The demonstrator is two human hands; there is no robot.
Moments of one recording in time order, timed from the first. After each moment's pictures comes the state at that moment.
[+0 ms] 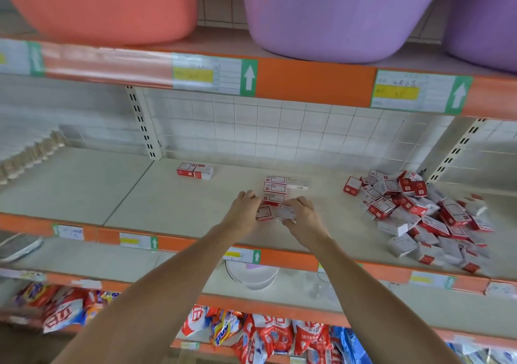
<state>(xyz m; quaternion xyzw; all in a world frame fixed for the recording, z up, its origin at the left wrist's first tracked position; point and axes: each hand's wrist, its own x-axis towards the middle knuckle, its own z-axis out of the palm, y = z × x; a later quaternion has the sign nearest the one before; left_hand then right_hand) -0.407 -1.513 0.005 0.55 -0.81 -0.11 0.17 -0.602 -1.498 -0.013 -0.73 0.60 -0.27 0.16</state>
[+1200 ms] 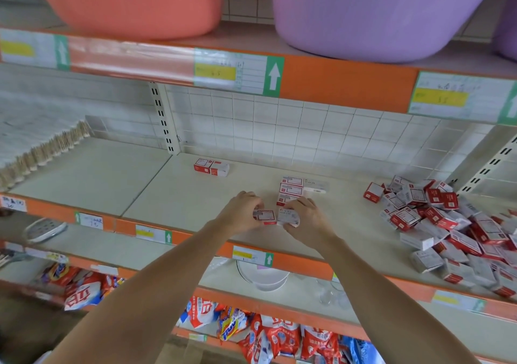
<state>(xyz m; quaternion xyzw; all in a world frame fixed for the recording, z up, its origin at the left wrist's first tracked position) -0.366 -1.519 0.008 0.56 -0.80 -0.15 0.13 -0.588 -1.517 -0.019 -0.81 0.52 -0.26 0.11</state>
